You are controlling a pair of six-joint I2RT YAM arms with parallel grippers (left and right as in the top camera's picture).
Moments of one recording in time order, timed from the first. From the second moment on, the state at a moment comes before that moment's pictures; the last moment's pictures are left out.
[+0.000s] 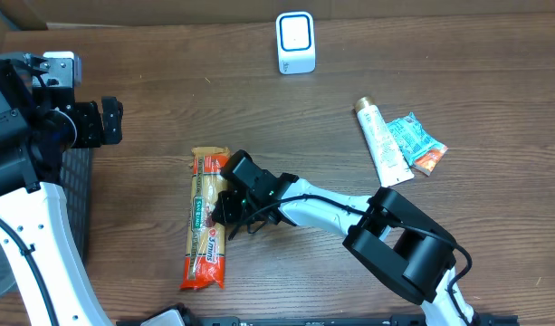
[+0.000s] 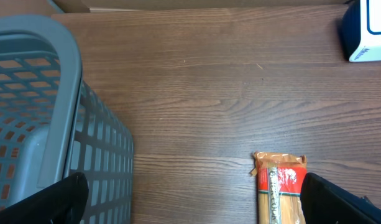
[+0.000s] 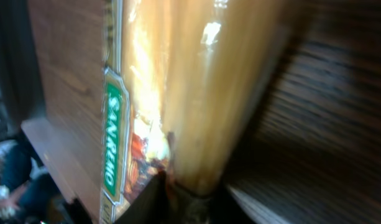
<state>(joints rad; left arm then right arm) 0.41 1.38 1.62 -1.05 0.18 0.29 0.95 2.13 1.34 -0.18 -0.42 0.86</state>
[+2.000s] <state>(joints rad) 0.41 1.38 1.62 -1.05 0.18 0.29 0.98 2.07 1.74 -1.09 -0.25 0.33</state>
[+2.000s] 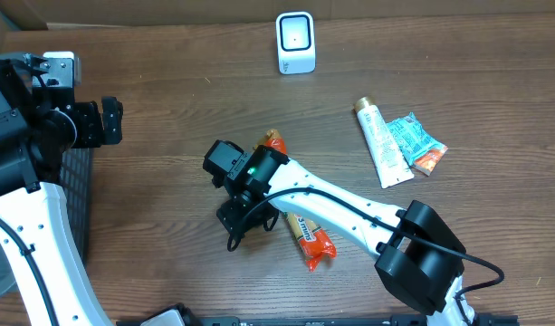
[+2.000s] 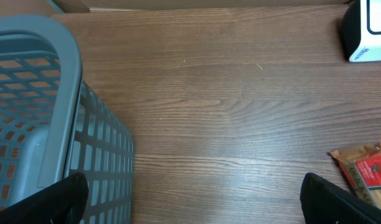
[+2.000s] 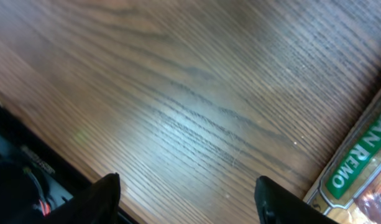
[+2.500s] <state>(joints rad) 0.41 1.38 1.62 -1.05 0.18 0.29 0.90 2.07 1.71 -1.13 0.14 0.22</state>
